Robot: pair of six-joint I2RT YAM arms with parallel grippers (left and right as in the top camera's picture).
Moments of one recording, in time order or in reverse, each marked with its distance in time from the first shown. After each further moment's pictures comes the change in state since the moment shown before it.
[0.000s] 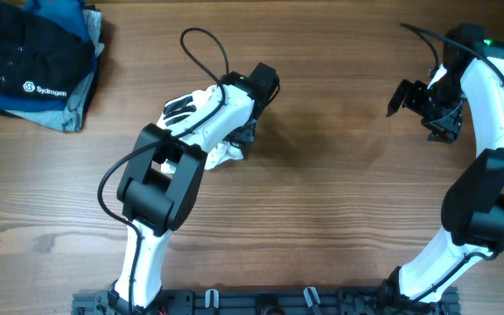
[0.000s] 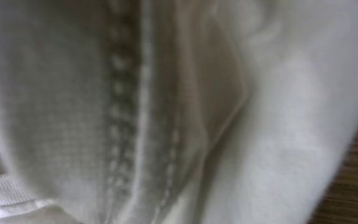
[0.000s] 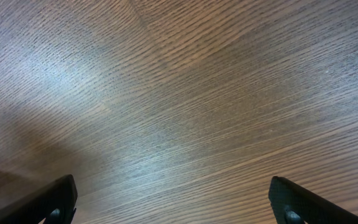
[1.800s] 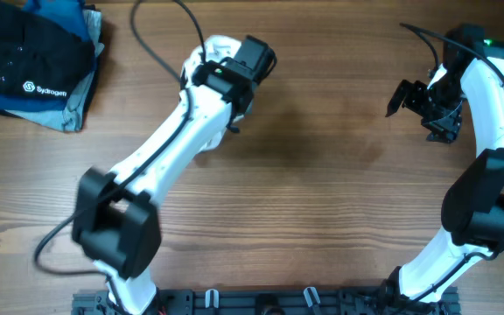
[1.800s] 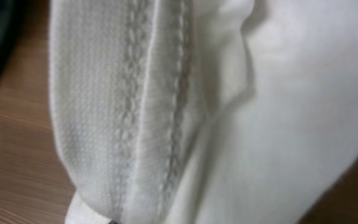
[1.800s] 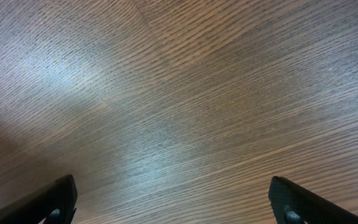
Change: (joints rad) left arm 0.002 -0.333 -0.006 0.031 -0.154 -0.200; right arm 0.000 0.000 0.000 -0.005 -0.008 0.000
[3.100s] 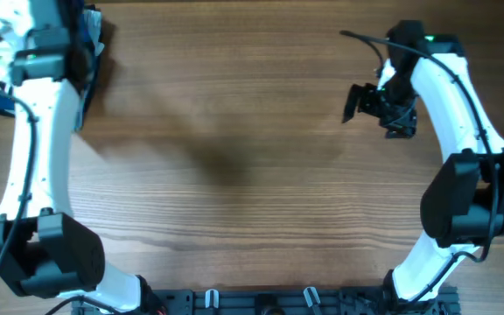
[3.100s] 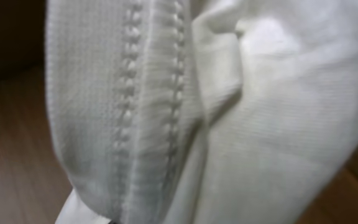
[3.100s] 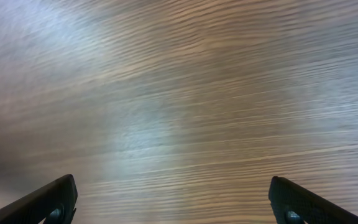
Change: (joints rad) left arm 0.690 -0.159 -0.002 0.284 -0.095 -0.019; right arm 0.250 0.000 0.000 -0.027 -0.044 -0.004
